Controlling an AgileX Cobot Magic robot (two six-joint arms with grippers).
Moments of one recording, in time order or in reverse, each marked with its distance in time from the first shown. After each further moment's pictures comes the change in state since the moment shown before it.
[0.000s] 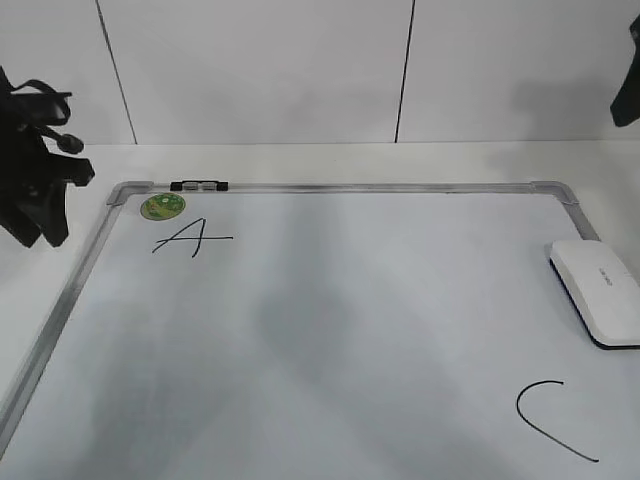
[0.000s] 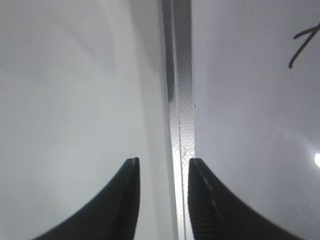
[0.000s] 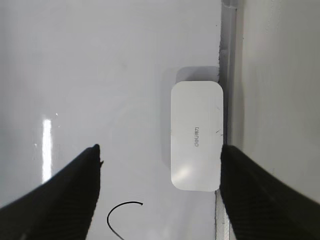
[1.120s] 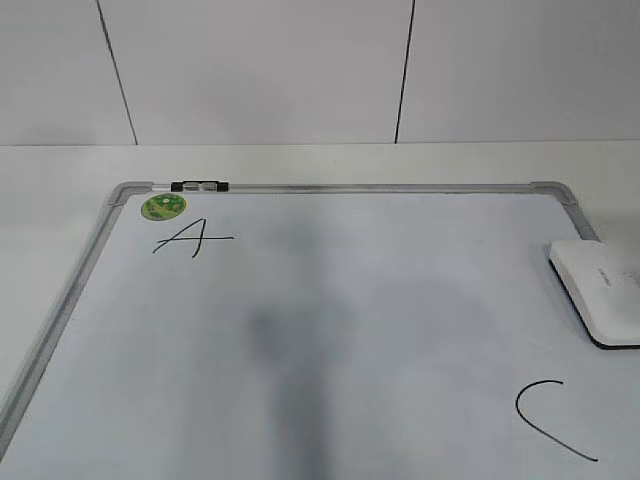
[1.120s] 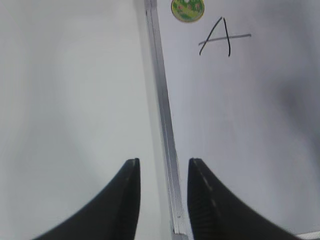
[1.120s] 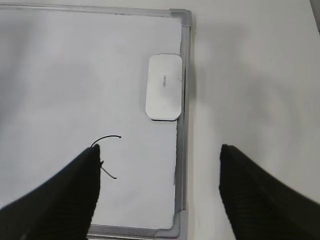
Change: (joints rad) left arm 0.000 -0.834 0.285 0.001 0.046 0.010; right arm 0.000 -0.996 0.520 -0.089 0.021 -0.057
